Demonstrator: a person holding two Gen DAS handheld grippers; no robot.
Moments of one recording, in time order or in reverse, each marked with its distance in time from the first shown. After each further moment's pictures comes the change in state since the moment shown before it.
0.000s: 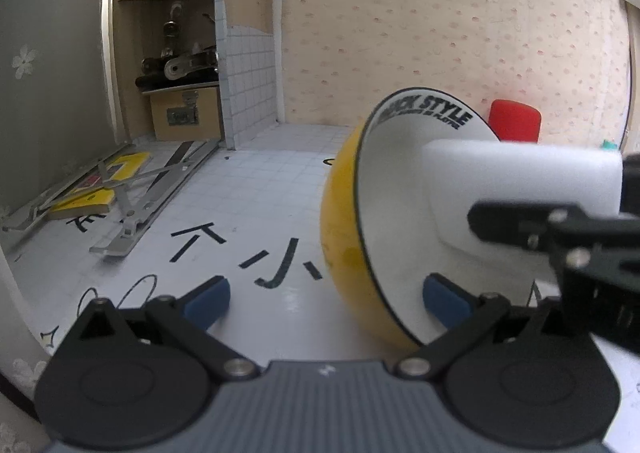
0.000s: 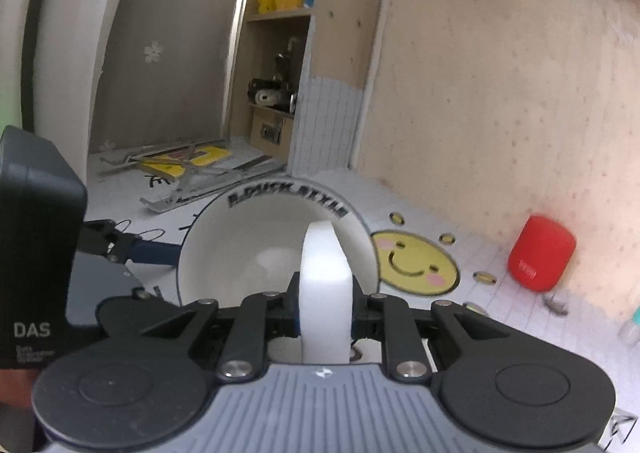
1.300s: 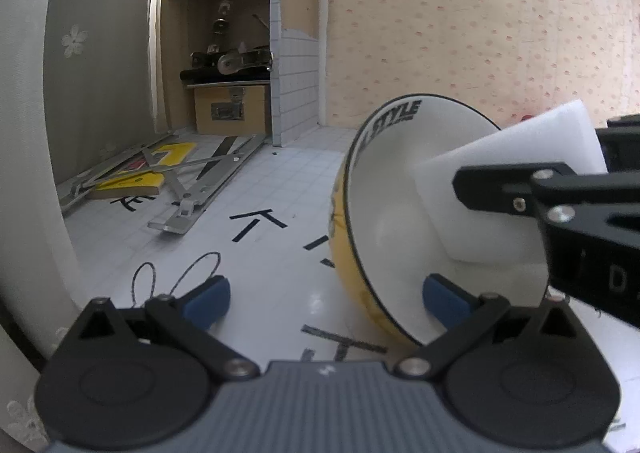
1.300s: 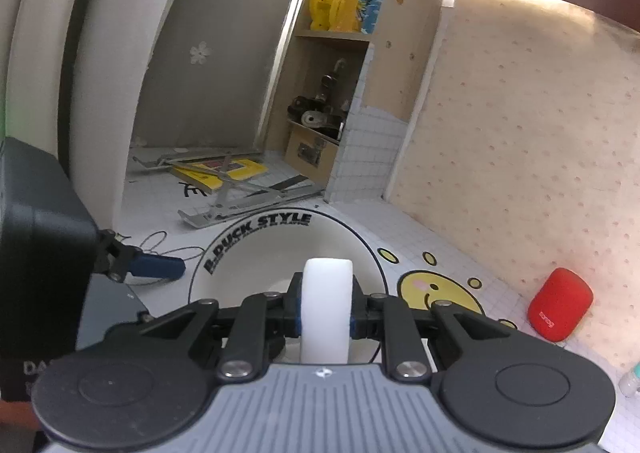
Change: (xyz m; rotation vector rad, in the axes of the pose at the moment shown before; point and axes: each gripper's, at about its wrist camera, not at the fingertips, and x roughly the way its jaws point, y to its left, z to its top) left arm -0.018 0.029 -0.013 -0.072 -0.027 0.057; right arm 0.001 0.039 0.022 -0.125 -0.050 0.019
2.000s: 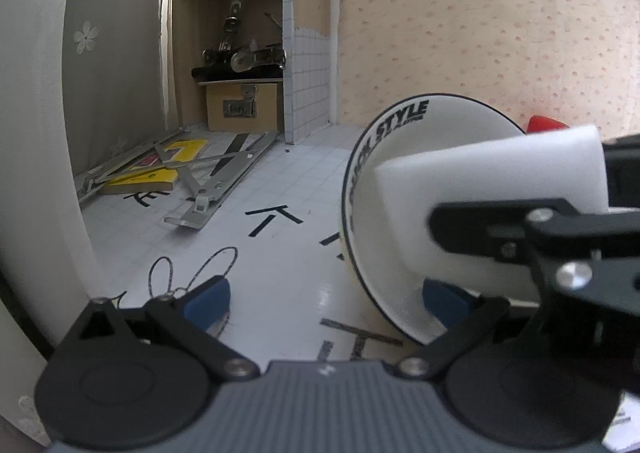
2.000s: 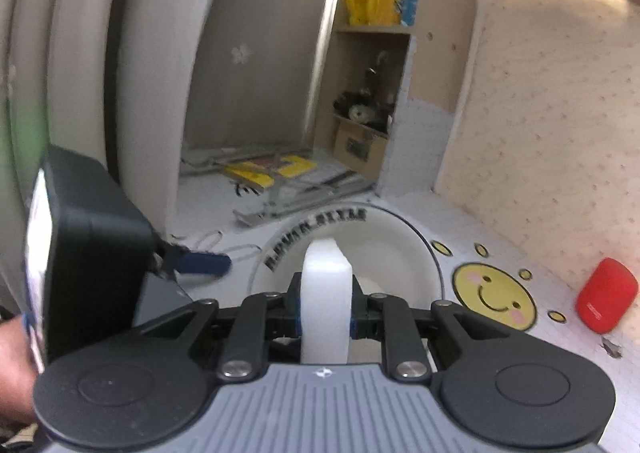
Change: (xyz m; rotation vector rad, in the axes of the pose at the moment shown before) left arm -0.003 0.008 -0.002 -0.012 0.004 0.023; right arm -0.001 0.008 0.003 0.028 0.022 0.100
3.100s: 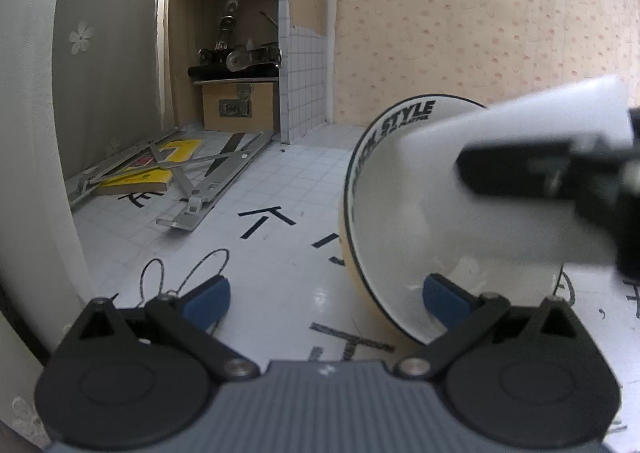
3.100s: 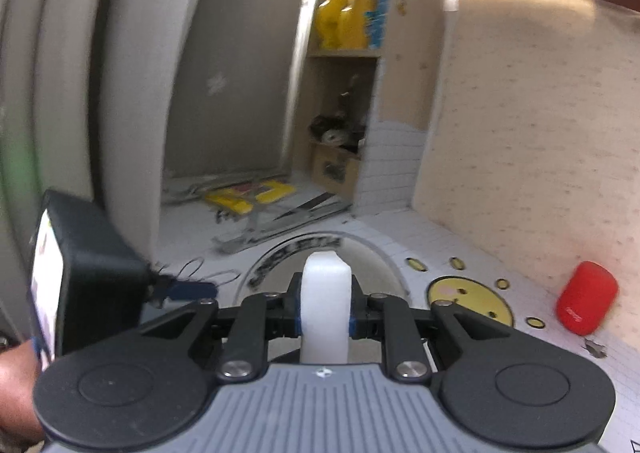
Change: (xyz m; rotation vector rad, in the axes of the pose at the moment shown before) left arm 0.001 -0.004 0.001 0.001 0.008 -0.004; right arm -0.010 0.000 0.004 0.013 -0.041 0.035
